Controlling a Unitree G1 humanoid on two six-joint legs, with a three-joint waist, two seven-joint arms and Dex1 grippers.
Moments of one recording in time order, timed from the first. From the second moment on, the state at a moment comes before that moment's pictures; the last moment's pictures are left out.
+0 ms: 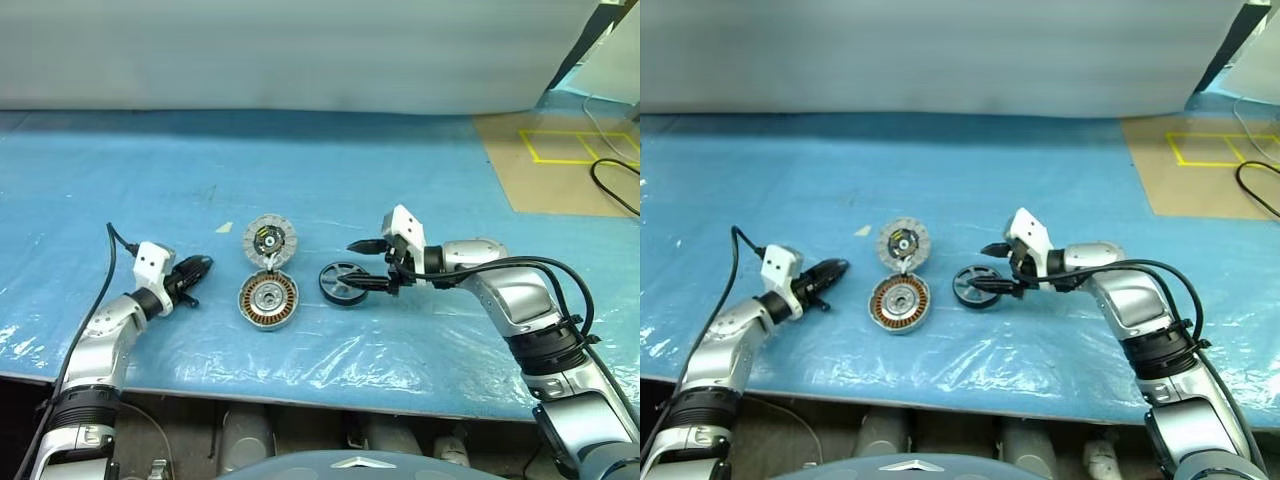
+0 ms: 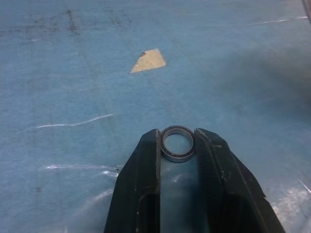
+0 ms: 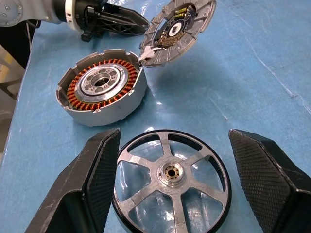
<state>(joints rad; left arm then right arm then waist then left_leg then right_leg) -0.14 0.48 0.19 0.31 -0.33 0.09 -0.78 -0.45 -0.59 0.22 -0.11 0.35 0.61 1.03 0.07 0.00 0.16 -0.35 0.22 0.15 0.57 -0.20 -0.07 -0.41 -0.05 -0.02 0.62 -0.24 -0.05</state>
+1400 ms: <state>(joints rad) -0.05 0.56 -0.01 0.02 -0.36 -0.05 -1.18 -0.45 -0.69 0.20 -0.25 0.45 0.71 1.15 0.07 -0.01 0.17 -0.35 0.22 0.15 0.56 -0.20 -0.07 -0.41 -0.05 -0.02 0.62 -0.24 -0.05</state>
